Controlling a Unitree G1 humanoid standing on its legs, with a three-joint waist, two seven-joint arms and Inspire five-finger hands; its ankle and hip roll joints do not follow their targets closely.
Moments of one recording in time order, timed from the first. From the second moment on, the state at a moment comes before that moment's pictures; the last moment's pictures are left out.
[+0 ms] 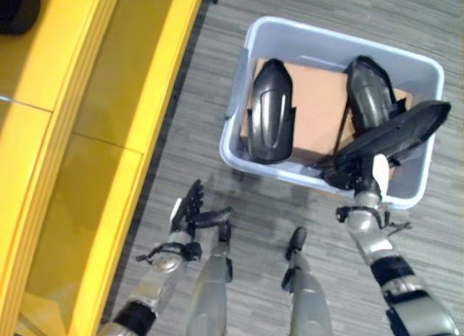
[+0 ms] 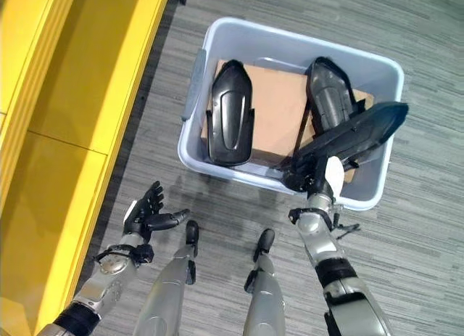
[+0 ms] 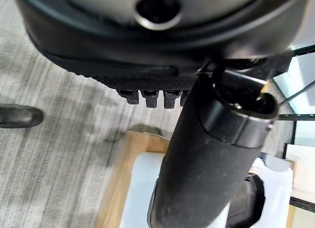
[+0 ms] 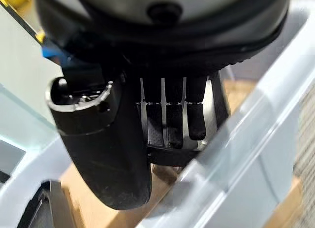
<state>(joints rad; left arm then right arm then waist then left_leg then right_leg) -0.14 0.45 -0.37 0.33 -0.58 -0.13 0.23 -0.42 -0.44 0.17 0.53 -0.15 0.03 -0.58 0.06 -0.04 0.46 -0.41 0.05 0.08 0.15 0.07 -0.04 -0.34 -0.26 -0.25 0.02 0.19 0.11</state>
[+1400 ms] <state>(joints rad) 0.14 0.37 -0.22 0.32 -0.48 -0.08 0.12 -0.23 -0.56 0.29 0.15 -0.28 -0.02 -0.22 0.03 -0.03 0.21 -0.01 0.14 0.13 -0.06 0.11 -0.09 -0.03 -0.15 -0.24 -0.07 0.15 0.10</state>
